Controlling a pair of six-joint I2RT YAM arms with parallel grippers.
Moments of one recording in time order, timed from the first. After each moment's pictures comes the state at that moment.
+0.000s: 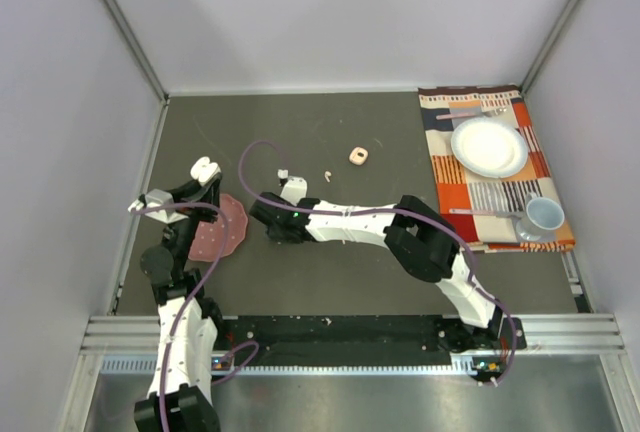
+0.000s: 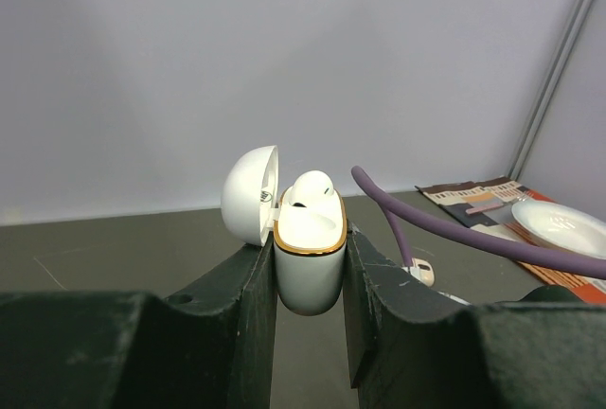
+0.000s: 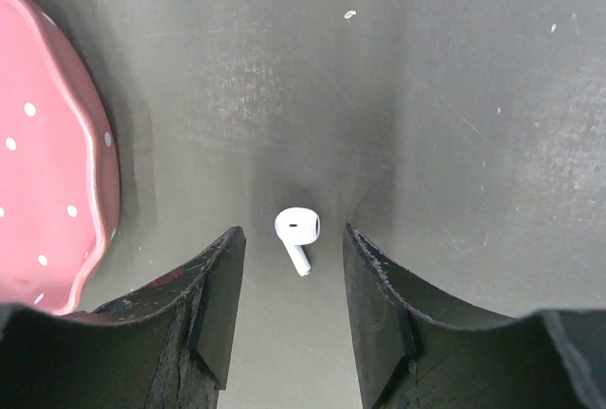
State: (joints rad) left arm 0.27 0.54 0.15 0.91 0.56 -0.45; right arm 1.16 2.20 1.69 -0.50 0.40 1.10
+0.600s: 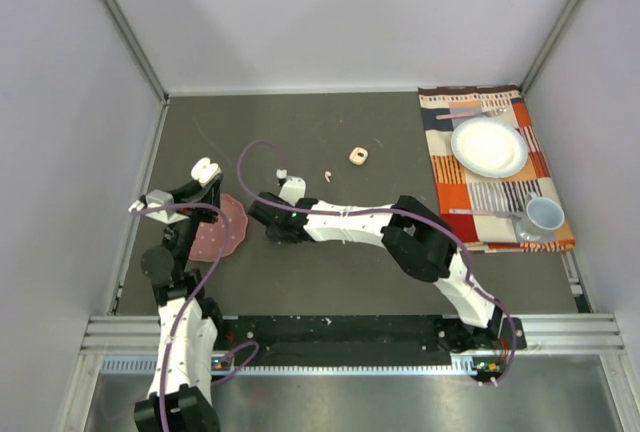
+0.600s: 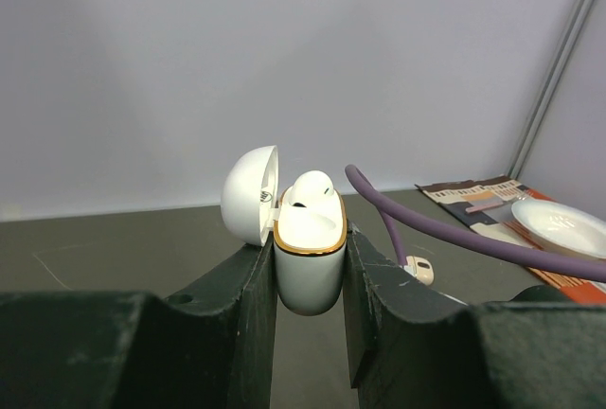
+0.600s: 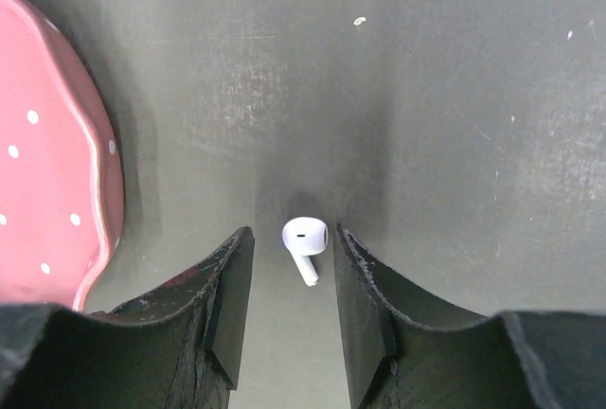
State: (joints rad) left arm 0.26 0.53 0.15 0.91 0.56 -0.45; right arm 1.16 2.23 1.71 -0.49 0.40 1.10
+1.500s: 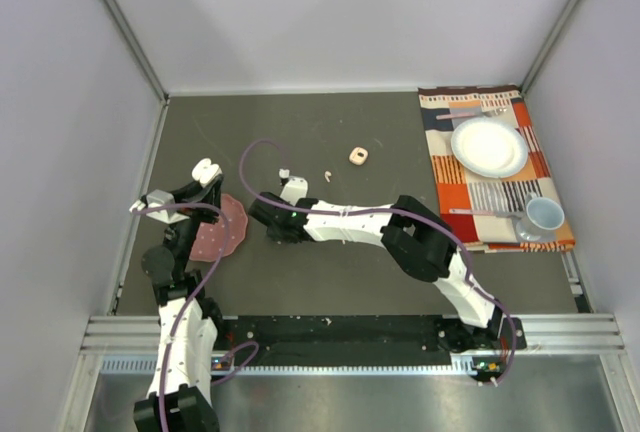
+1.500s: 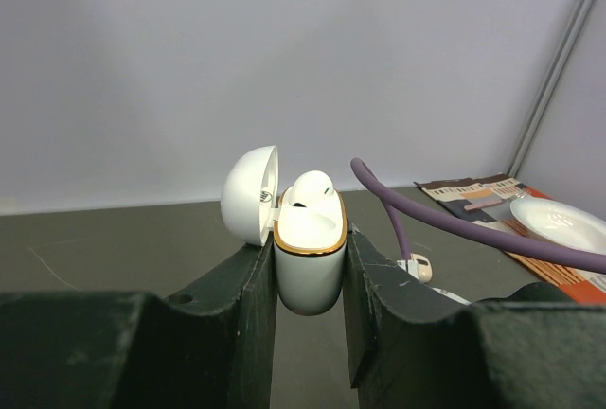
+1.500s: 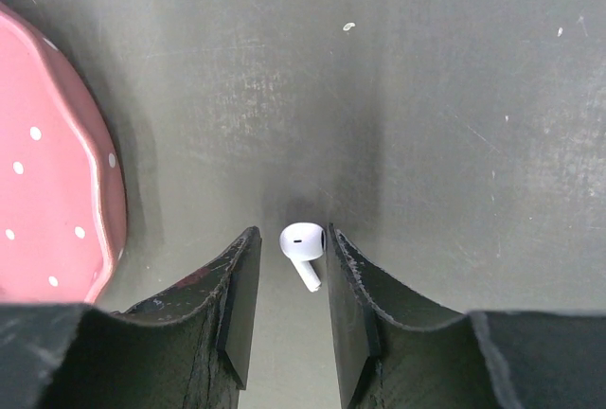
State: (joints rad) left arm 0.26 0.53 0.14 0.90 0.55 -0.45; right arm 1.15 2.23 1.71 -0.49 0.41 1.14
